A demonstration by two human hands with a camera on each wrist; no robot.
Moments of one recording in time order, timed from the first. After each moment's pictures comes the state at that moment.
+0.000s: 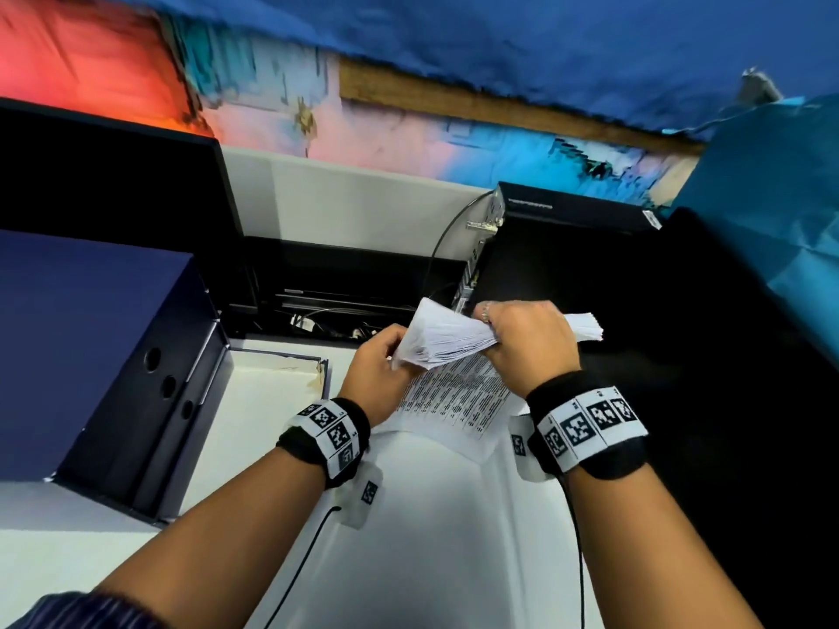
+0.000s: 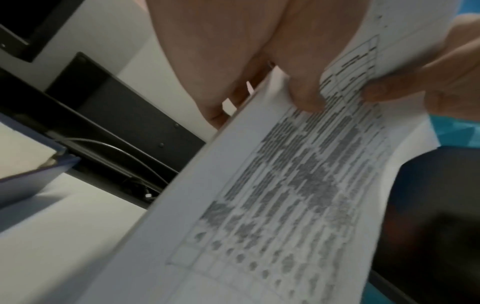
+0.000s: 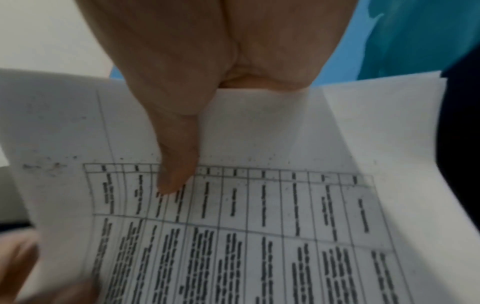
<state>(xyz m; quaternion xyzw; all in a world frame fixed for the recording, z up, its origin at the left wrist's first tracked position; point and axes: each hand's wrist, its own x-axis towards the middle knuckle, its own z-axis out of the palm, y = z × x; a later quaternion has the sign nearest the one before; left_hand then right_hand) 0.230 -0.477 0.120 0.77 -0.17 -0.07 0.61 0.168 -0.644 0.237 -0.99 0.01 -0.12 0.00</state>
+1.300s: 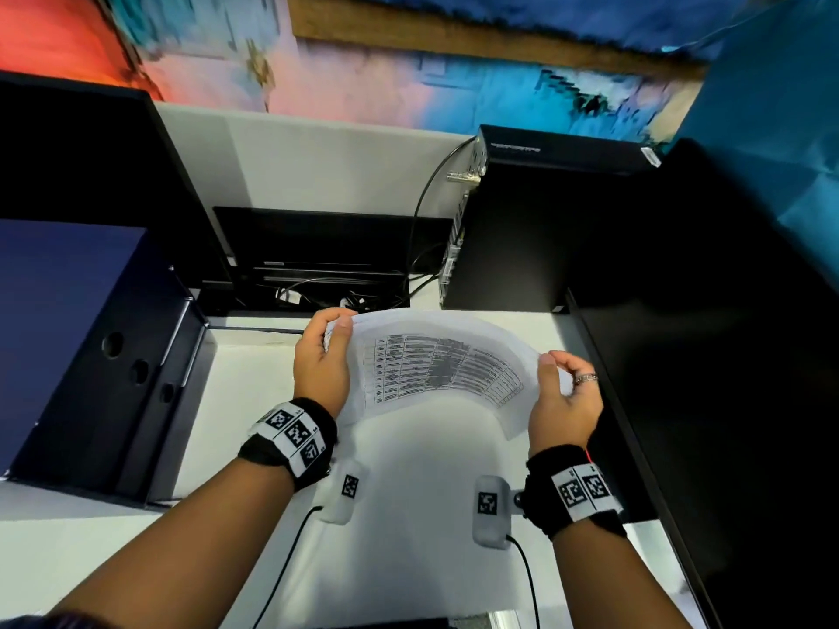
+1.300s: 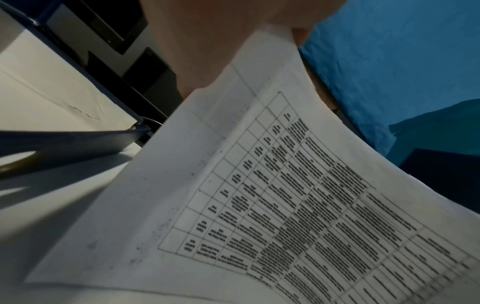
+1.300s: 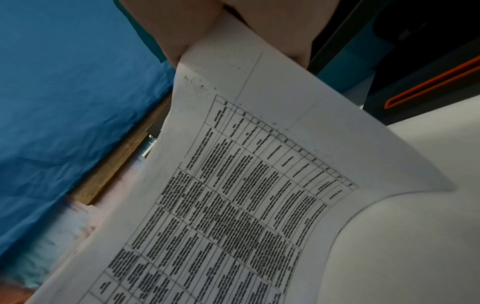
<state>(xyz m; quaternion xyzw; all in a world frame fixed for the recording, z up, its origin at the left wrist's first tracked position) 0.217 -0.454 0.093 0.72 -0.01 0.01 0.69 0.092 -0.669 0.112 -0.64 0.37 -0.39 0.56</state>
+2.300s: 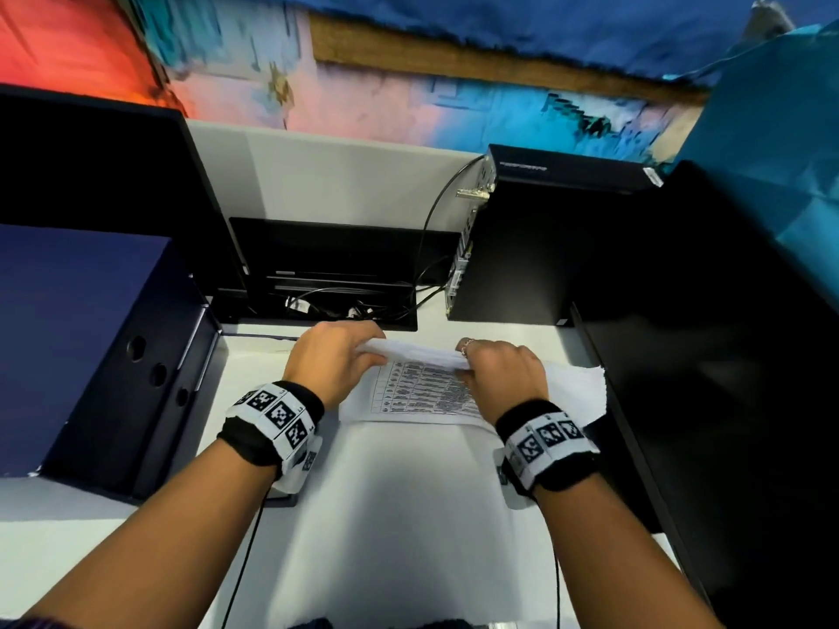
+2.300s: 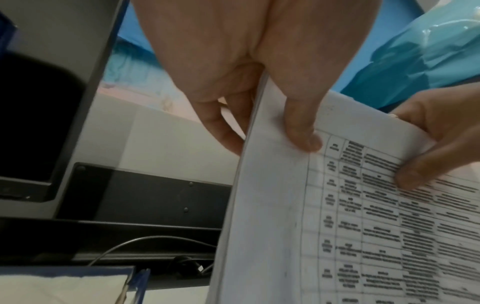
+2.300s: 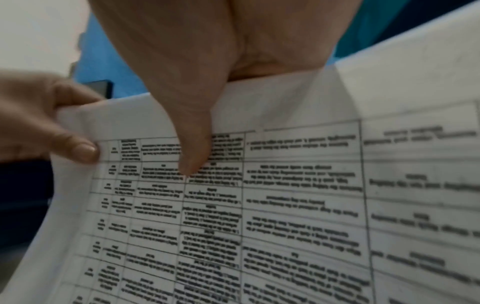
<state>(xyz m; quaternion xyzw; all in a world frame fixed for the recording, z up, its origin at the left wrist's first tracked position) 0.239 -0.428 0.128 0.91 -0.27 0.01 0.30 0.143 -0.637 0.156 -1.00 0.09 -0.02 0.03</state>
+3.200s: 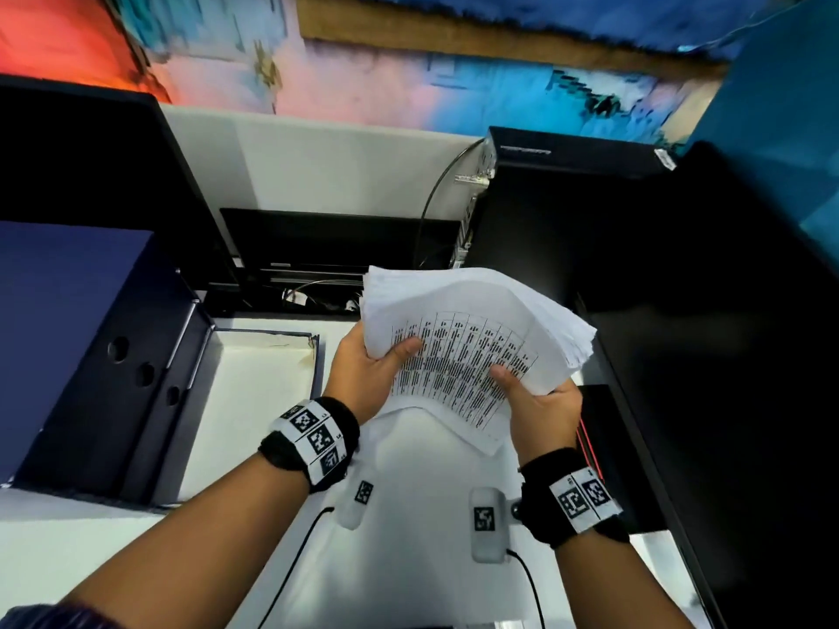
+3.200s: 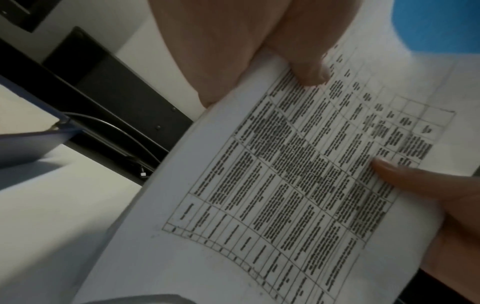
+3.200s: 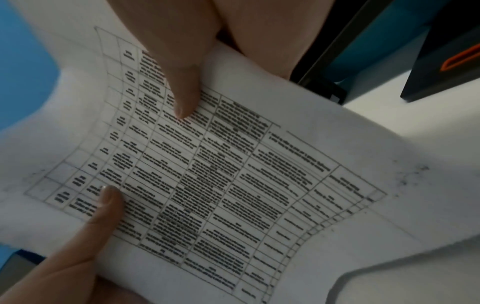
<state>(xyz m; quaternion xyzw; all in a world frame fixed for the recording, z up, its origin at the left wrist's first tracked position) 0.207 -0.476 0.111 0.74 -0.10 -0.10 0.66 0.103 -0.653 0.112 -0.62 0.31 -0.26 0.67</state>
